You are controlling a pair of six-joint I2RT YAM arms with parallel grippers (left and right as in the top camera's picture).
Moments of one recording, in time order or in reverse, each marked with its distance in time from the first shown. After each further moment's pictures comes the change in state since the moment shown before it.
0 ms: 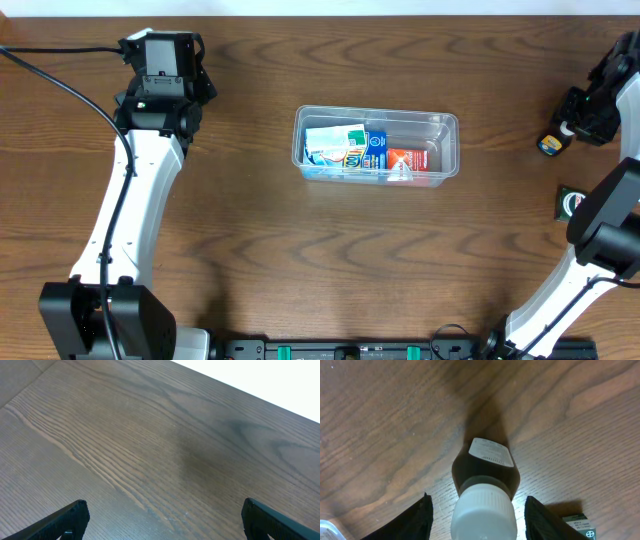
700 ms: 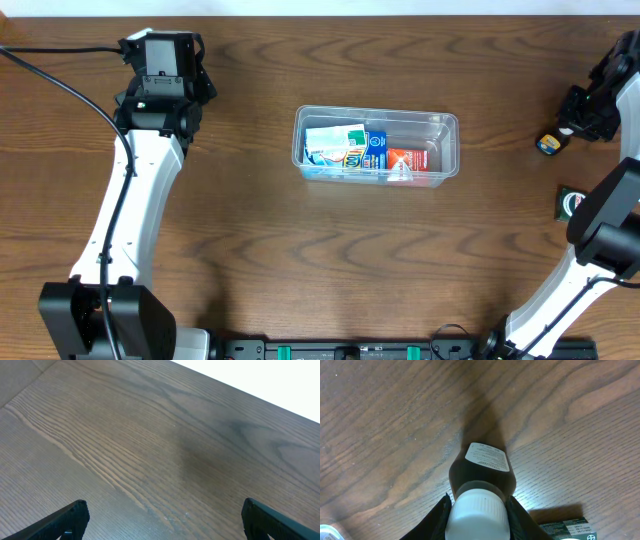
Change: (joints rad) left arm 0.000 0.000 0.000 0.000 0.000 0.000; right arm 0.000 0.000 0.000 0.012 0.000 0.008
